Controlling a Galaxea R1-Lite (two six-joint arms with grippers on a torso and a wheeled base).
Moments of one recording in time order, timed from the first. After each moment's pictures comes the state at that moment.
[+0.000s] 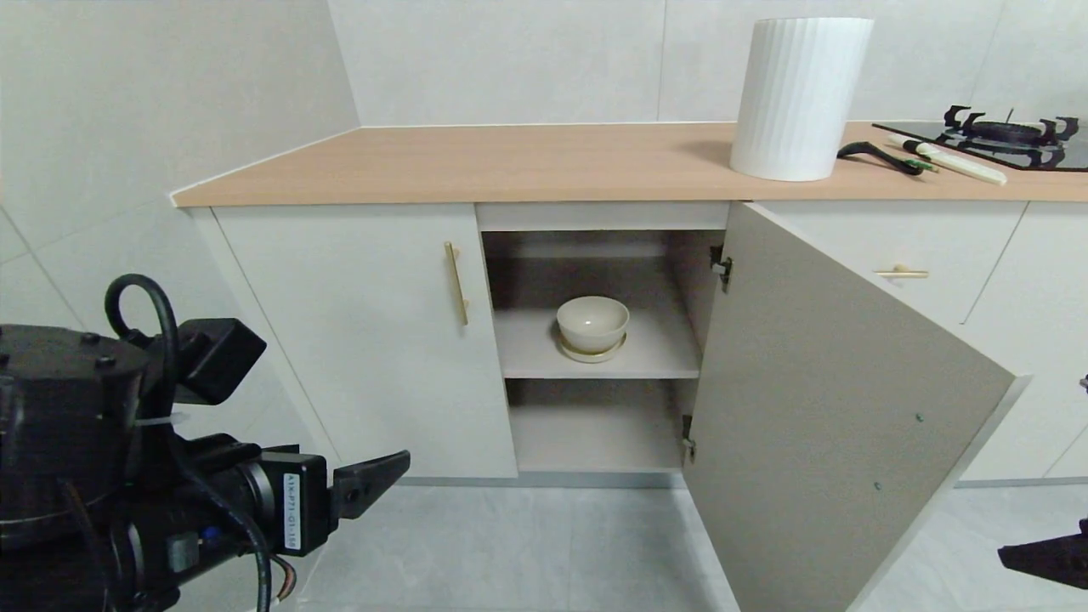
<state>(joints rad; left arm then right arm) -0.61 1.24 -0.67 -0.01 0.31 -0.35 0.31 1.15 -0.91 0.74 -0.25 0.18</state>
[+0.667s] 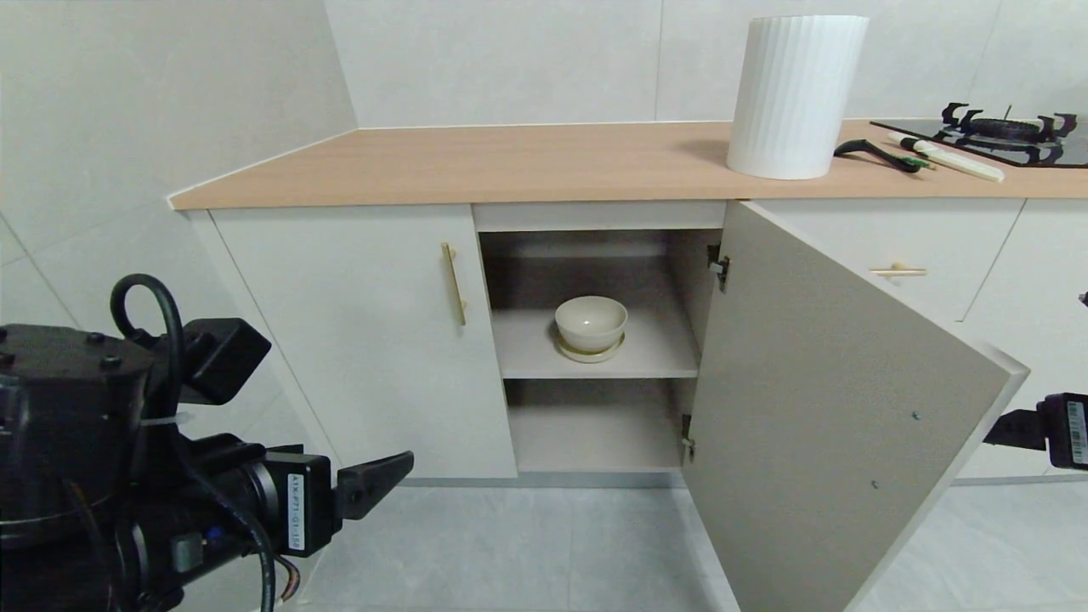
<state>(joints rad) -0.61 1.24 -0.67 -0.01 0.31 -0.35 0.09 1.29 -0.90 0.40 -0.25 0.23</state>
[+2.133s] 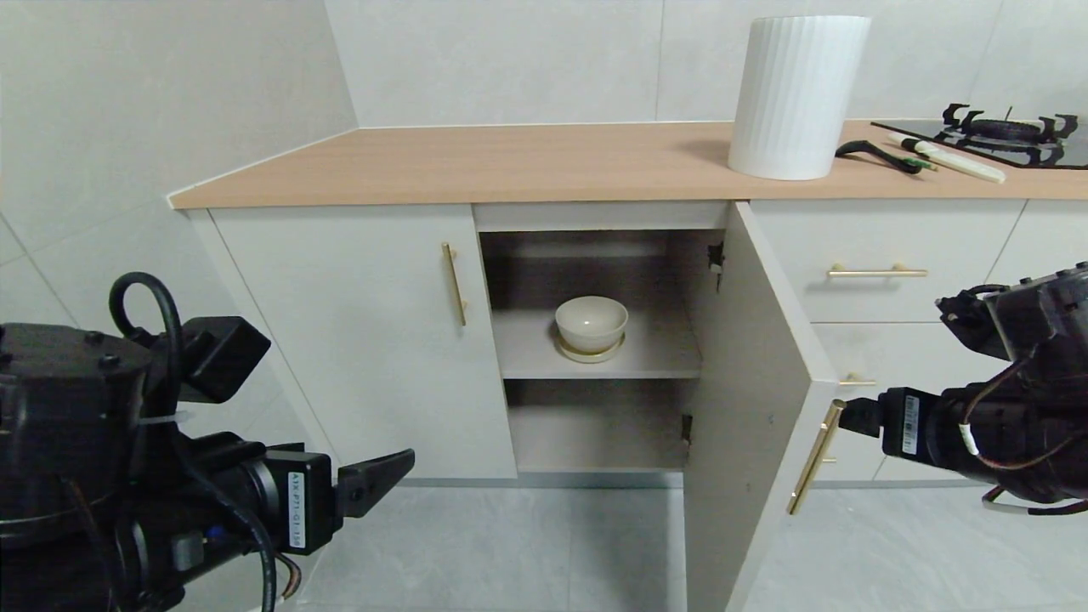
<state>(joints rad) -0.61 1.24 -0.67 -0.02 0.31 -0.35 0.44 1.43 -0.81 0.08 -0.24 0.54</state>
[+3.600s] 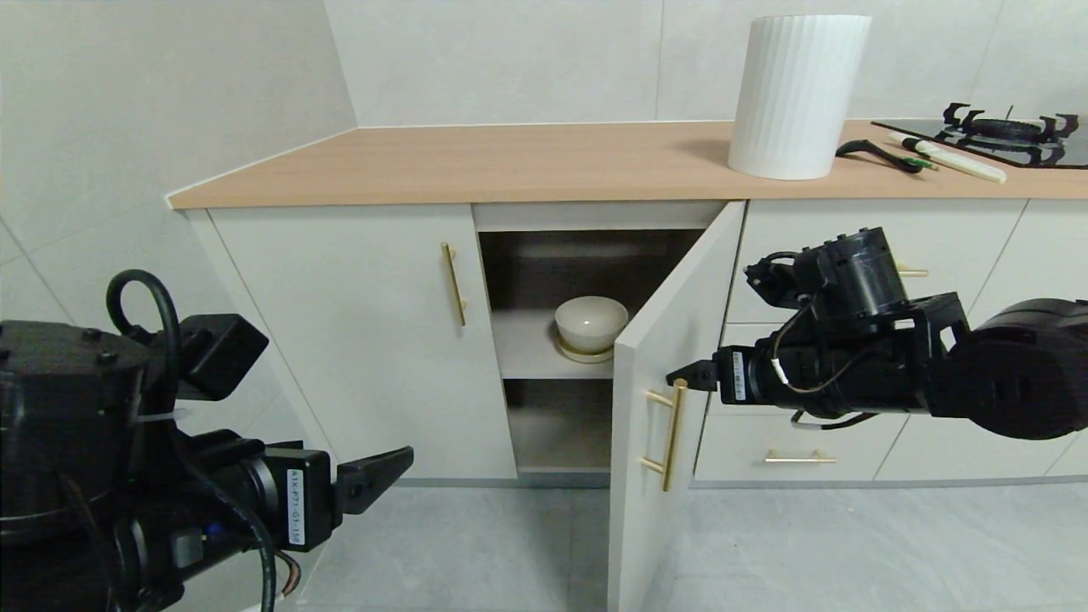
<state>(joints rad) -0.61 1.24 -0.67 -0.02 0.31 -0.35 0.54 1.79 -1.12 -0.09 0.01 0.35</state>
